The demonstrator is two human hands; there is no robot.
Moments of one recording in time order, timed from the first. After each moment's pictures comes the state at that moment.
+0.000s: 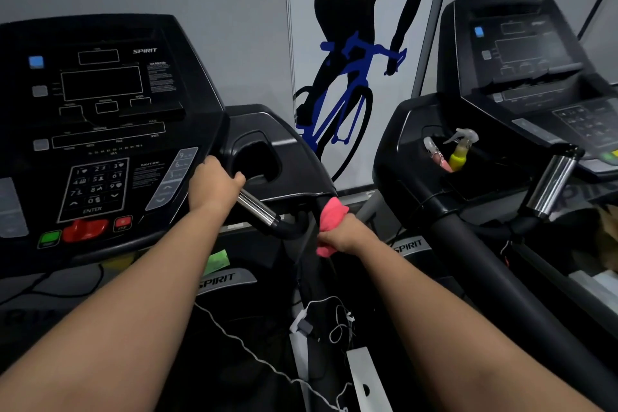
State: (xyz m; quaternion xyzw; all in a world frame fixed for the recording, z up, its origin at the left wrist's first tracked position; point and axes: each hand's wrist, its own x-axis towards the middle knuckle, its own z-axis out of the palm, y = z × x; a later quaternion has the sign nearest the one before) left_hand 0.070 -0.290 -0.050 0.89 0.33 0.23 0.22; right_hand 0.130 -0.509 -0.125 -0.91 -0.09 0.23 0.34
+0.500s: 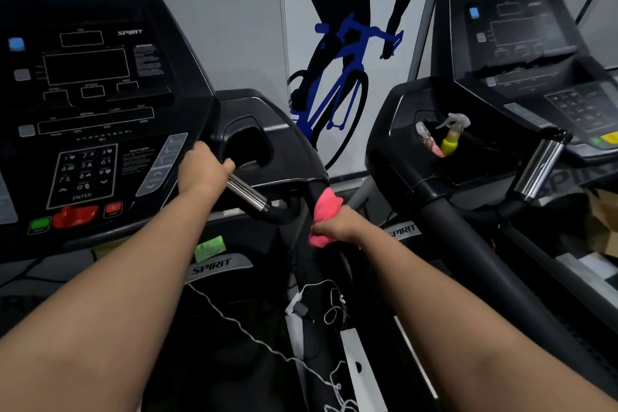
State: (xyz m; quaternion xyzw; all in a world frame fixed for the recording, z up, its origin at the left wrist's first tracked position) left_hand 0.068 -0.295 -0.045 0.89 0.35 0.20 0.21; right_hand 0.128 -0.526 -0.132 -0.90 -0.10 0.25 0.35
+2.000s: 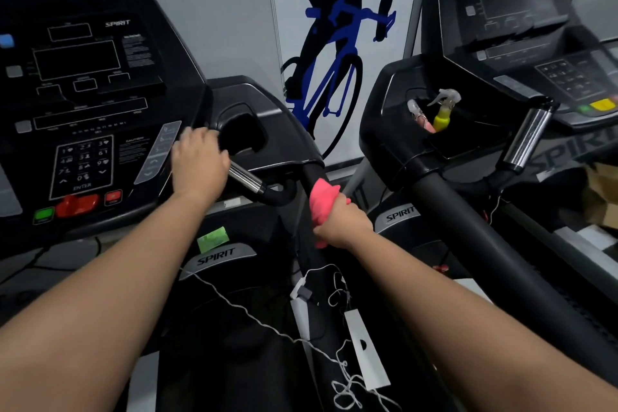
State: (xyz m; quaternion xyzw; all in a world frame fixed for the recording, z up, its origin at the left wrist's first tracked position) left_hand 0.037 -0.309 -0.054 0.95 0.18 0.26 -0.01; right_hand 0.085 -0.534 -0.148 -0.96 -0.07 0.15 0.23
